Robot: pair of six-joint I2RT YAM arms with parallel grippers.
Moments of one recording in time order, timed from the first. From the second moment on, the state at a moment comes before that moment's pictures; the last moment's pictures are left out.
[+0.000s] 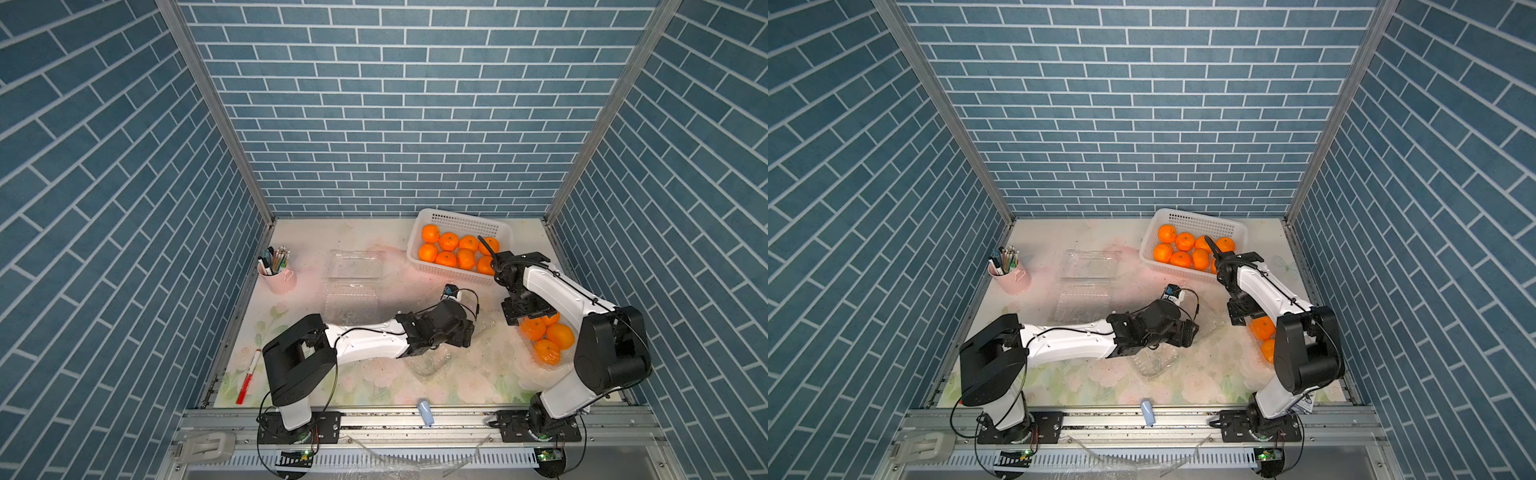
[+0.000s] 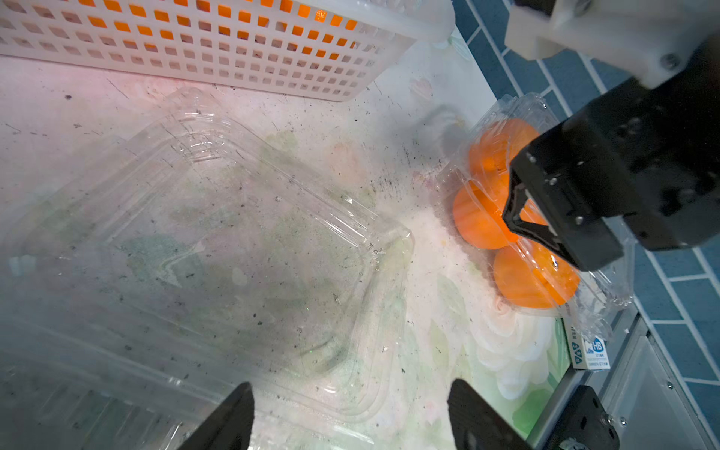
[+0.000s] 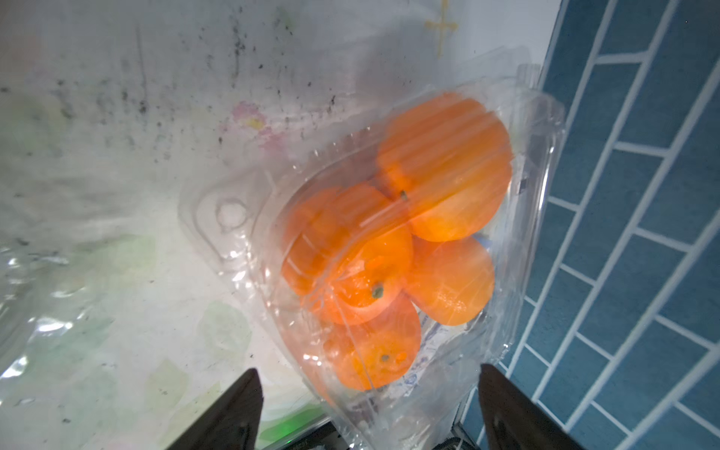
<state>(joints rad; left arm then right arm) -1.13 1.75 1.11 -0.07 -0.14 -0.72 0.32 1.62 1.19 -1.33 0.50 0.25</state>
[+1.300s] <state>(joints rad) -1.13 1.75 1.13 -0.07 -0.11 -0.71 0.36 1.72 1.22 -1.29 0.57 0.25</state>
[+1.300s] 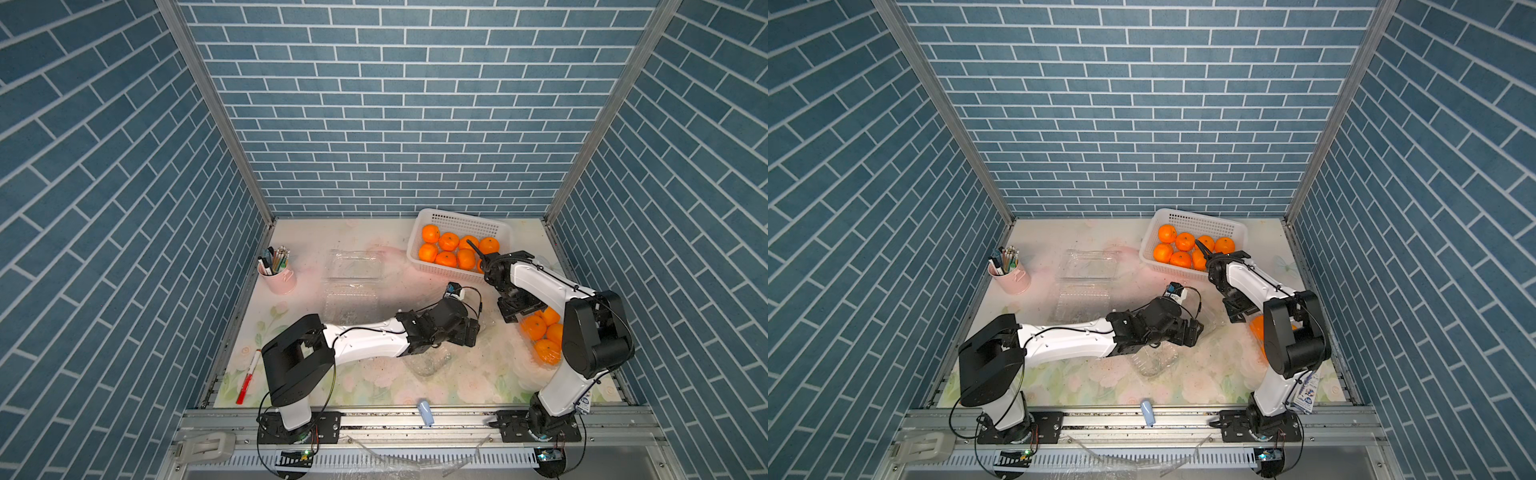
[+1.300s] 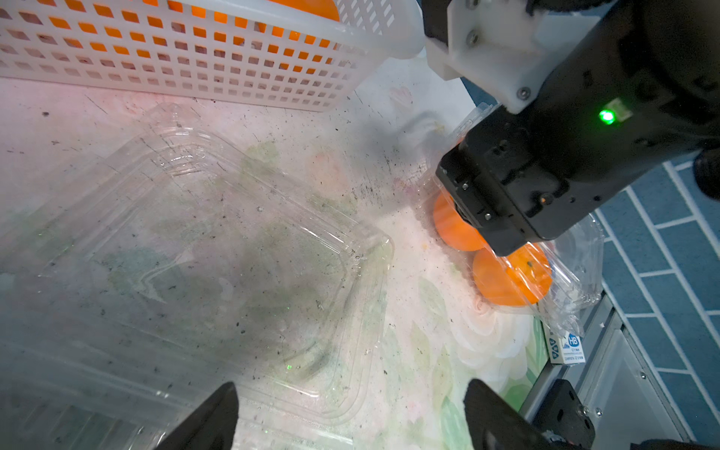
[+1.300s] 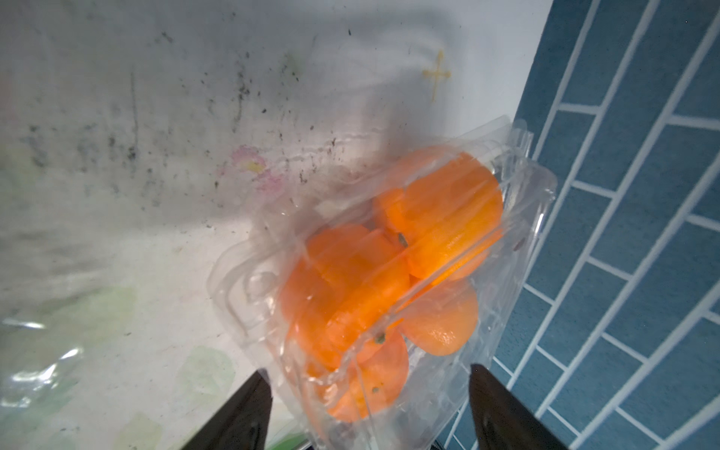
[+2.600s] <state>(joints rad) -1.13 1.75 1.16 -0.06 -0.09 -0.71 0.36 1.70 1.16 -1.29 0.67 0.27</state>
